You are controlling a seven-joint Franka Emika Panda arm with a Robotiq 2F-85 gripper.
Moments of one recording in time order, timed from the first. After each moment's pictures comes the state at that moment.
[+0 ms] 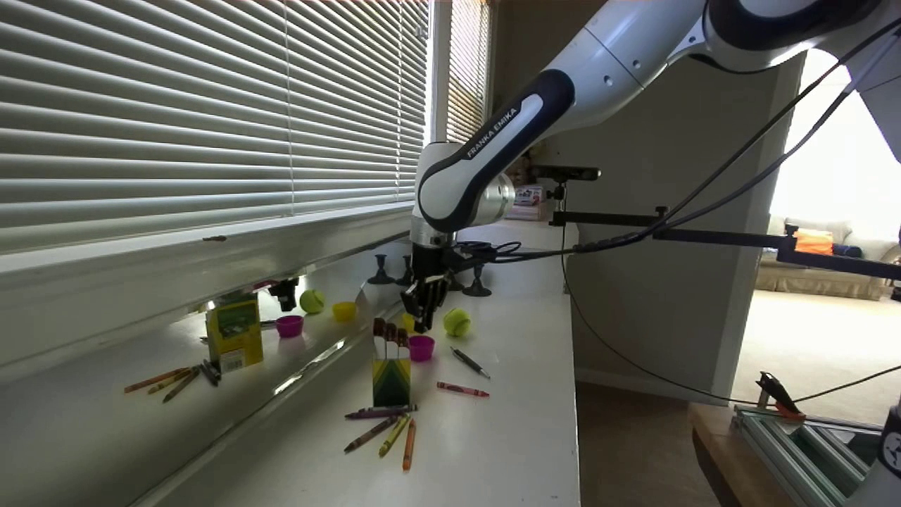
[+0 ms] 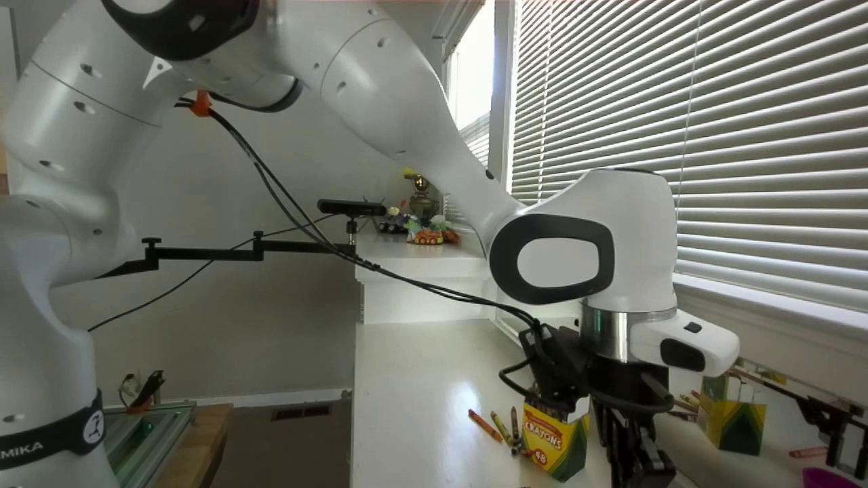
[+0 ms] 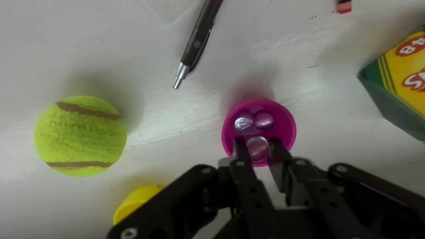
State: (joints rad) arm -0.20 0.54 -0.13 -1.80 0.08 2.47 -0.02
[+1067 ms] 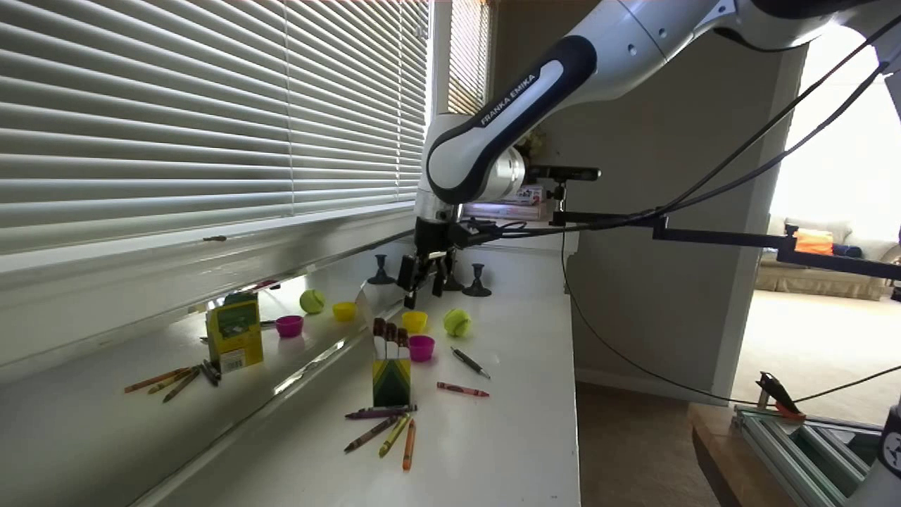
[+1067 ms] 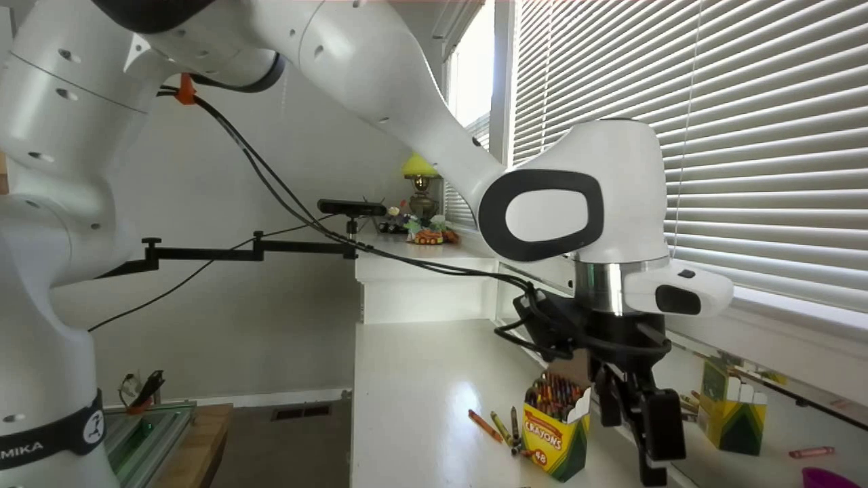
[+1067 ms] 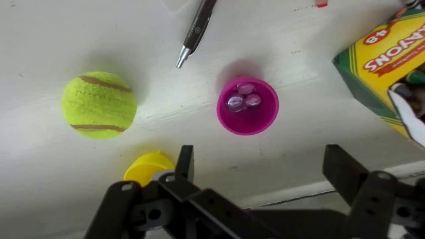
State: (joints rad) arm -0.20 0.43 -0.13 -1.85 0.07 2.46 -0.04
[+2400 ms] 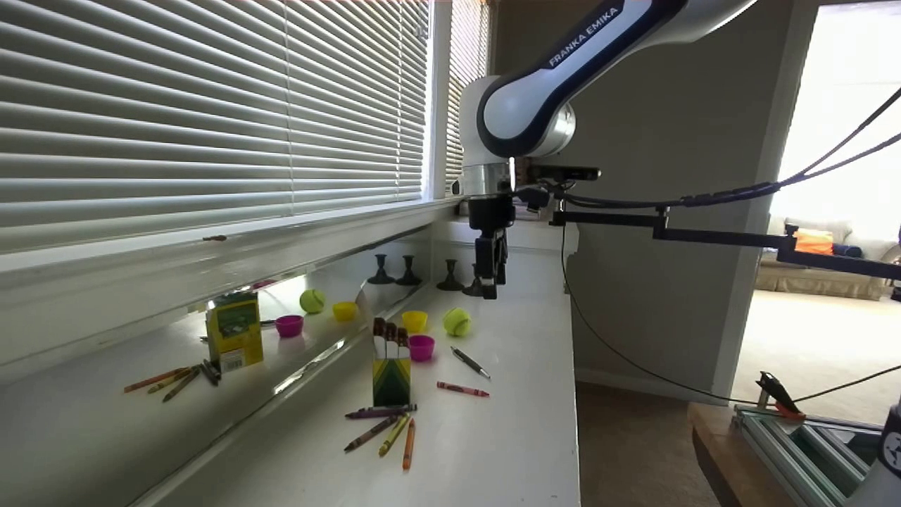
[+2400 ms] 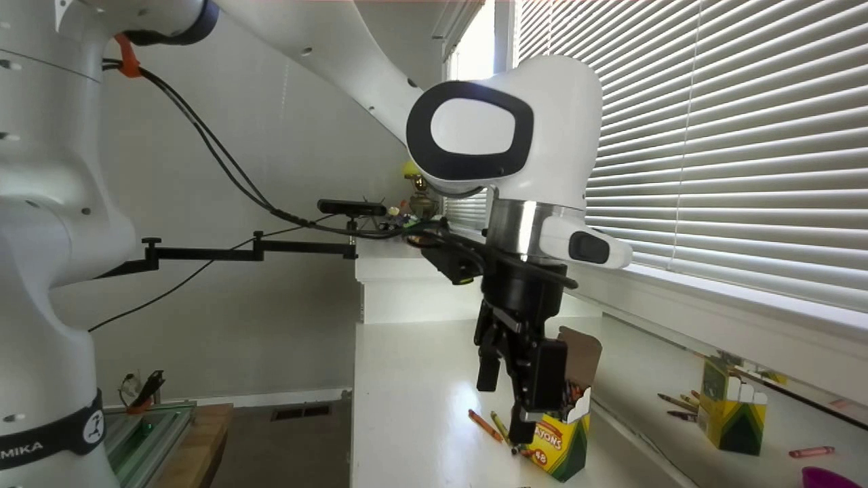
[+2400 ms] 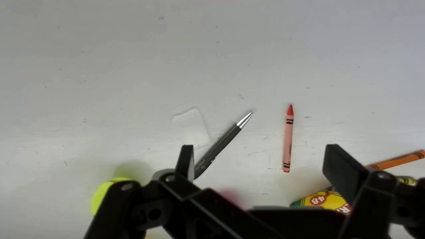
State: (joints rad) arm -0.19 0.14 -0.14 -2.08 -0.04 2.13 -0.25
